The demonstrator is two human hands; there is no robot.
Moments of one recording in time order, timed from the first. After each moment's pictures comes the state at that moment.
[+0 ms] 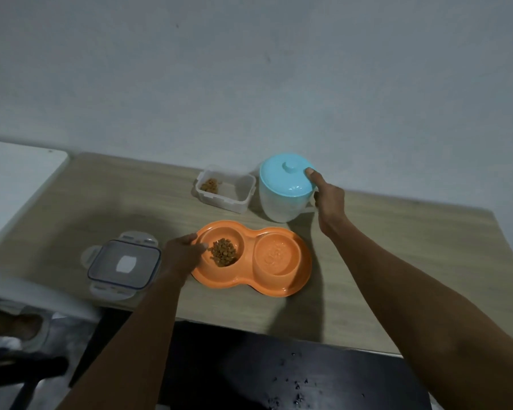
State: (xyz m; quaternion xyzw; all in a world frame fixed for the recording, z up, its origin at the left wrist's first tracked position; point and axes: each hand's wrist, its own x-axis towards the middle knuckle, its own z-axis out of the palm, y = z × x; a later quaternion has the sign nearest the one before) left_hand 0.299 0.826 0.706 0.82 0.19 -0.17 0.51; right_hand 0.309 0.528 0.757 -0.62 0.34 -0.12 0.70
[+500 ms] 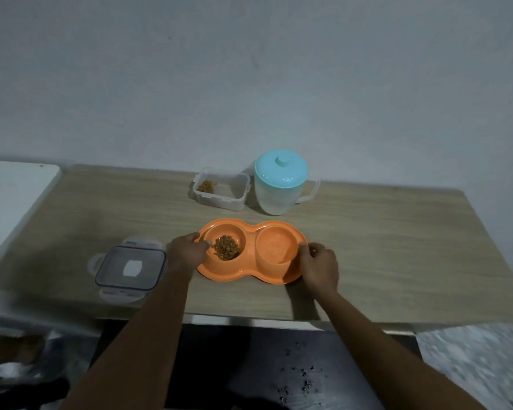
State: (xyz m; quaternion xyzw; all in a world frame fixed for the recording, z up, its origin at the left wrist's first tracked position) left_hand 0.300 0.830 0.713 0.86 0.15 -0.20 0.45; right_hand 0.181 0.586 0.676 -0.81 0.42 -0.03 0.40
